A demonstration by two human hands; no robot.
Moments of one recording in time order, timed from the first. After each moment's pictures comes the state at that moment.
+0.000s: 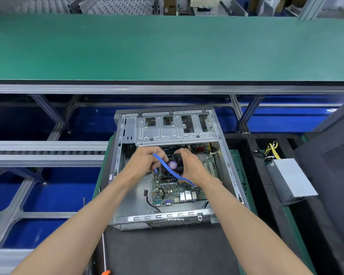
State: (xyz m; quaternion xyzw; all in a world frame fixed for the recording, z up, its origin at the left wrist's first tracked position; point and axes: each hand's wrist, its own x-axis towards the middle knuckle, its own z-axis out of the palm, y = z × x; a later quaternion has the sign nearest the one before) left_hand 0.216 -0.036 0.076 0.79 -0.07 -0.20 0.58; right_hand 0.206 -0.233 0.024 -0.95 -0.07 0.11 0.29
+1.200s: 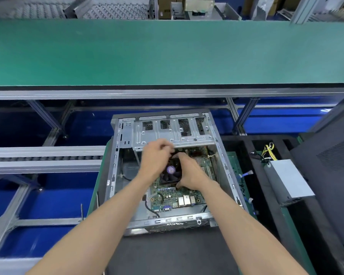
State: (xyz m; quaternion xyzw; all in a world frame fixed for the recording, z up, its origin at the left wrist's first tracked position) left_hand 0.224 -0.092 0.089 0.83 0.00 -0.08 0.55; right_hand 0.203 -0.234 0.033 -0.94 -0.05 0.14 0.31
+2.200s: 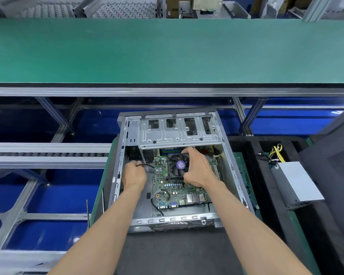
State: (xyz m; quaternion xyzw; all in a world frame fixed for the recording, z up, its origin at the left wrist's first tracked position) left_hand 0.213 -0.032 0.025 0.88 0.24 -0.05 0.40; right_hand 0.200 -0.236 0.038 -0.93 0.00 0.08 0.35
